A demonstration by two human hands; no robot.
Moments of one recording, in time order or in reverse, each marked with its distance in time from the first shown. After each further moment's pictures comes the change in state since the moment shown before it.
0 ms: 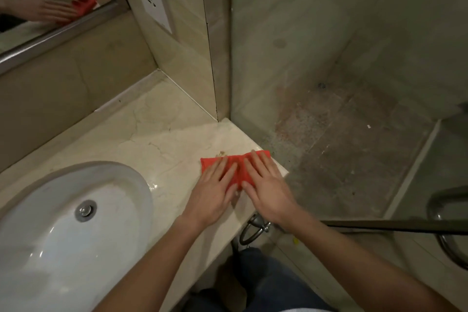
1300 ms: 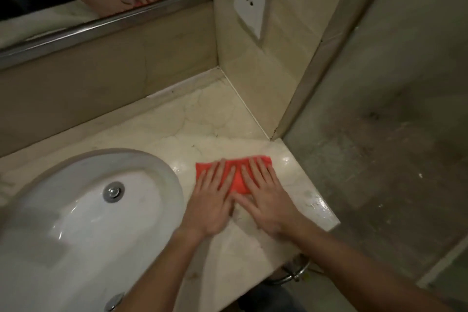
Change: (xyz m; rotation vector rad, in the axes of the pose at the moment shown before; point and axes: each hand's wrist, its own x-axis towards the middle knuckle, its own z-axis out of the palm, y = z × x) left_hand -0.014 -0.081 -0.003 0.037 -0.003 -0.306; right_hand 0.100 -0.050 0.030 -0.073 -0.257 -0.262
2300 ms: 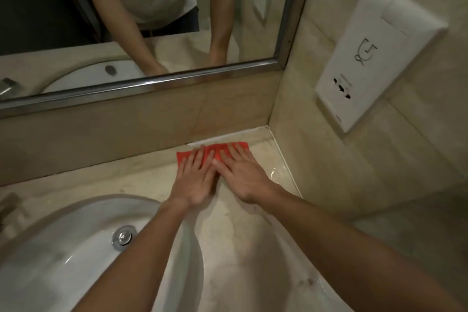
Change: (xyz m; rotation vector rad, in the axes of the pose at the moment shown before) left_hand 0.129 -0.155 -0.083 -0.028 0.066 -0.416; right_hand 0.268 -0.066 -0.057 0.002 -0.072 -0.158
